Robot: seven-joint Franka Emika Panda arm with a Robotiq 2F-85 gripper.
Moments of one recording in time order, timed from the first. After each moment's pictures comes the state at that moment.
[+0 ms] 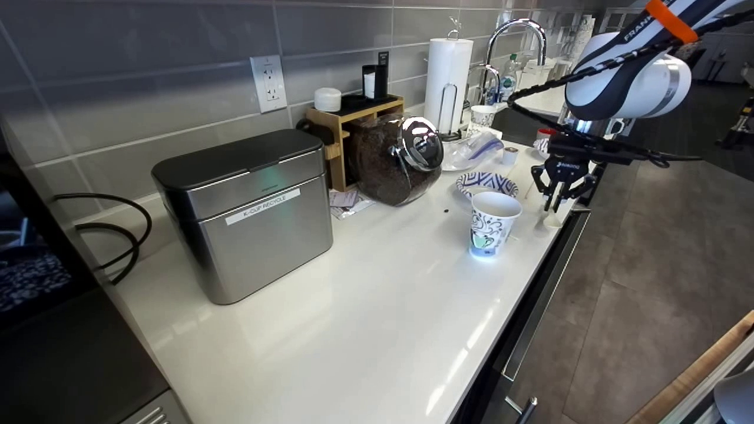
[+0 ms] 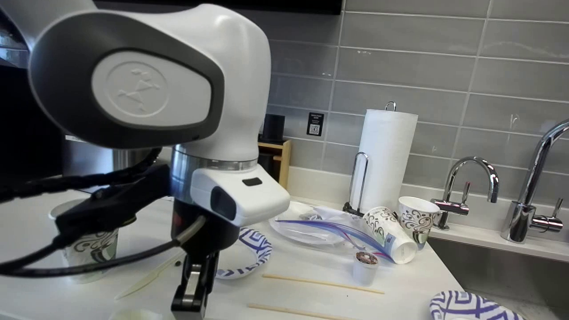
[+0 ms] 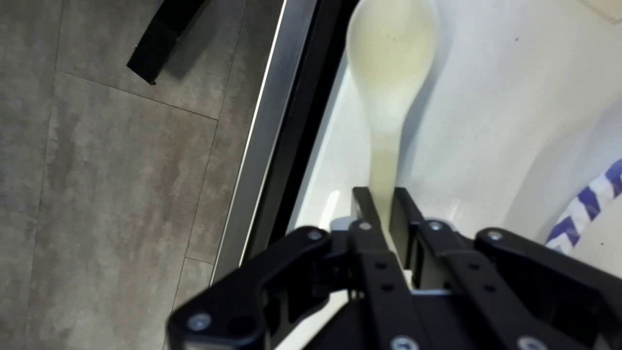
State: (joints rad) arm -0.09 0.00 -0.06 -2.56 0.07 2.53 0.64
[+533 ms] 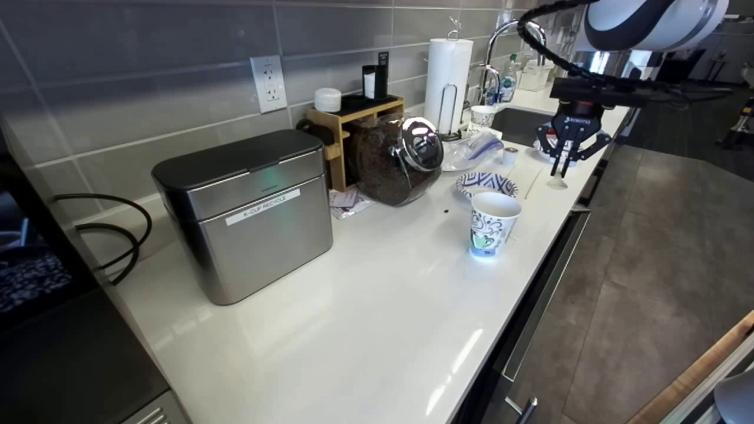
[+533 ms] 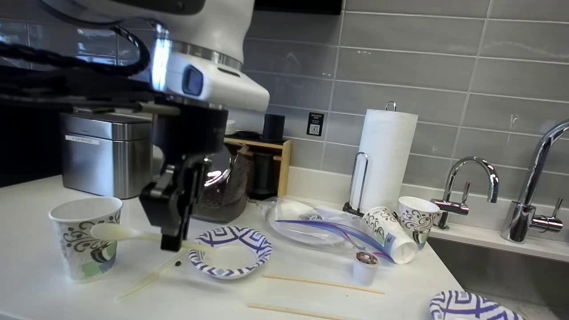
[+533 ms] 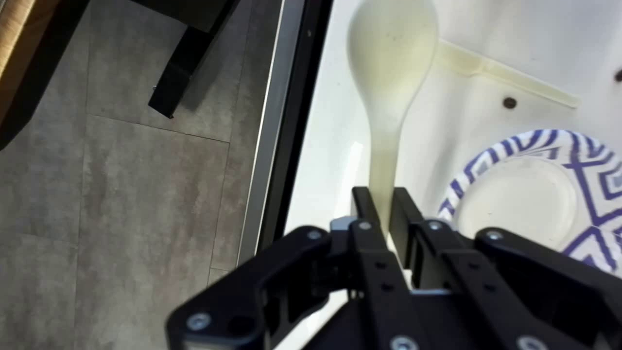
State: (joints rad) arm -0.09 -0.24 0.00 -2.51 0.07 2.23 0.83
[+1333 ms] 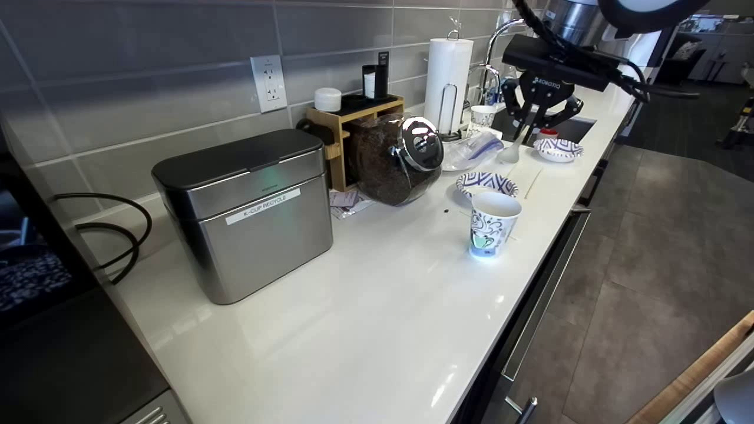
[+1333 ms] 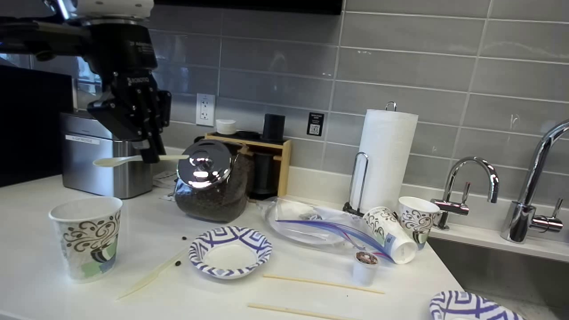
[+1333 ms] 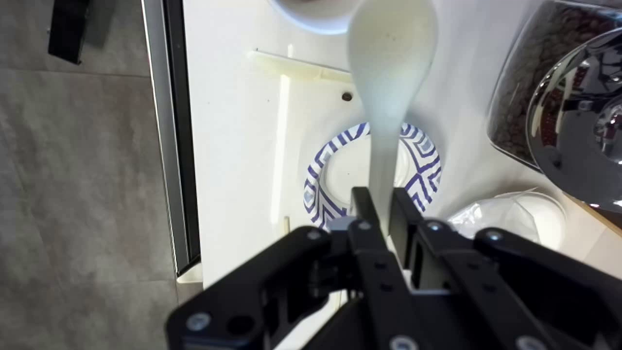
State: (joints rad) arm -0.06 -0.45 0.29 -2.56 -0.08 2.37 1.33
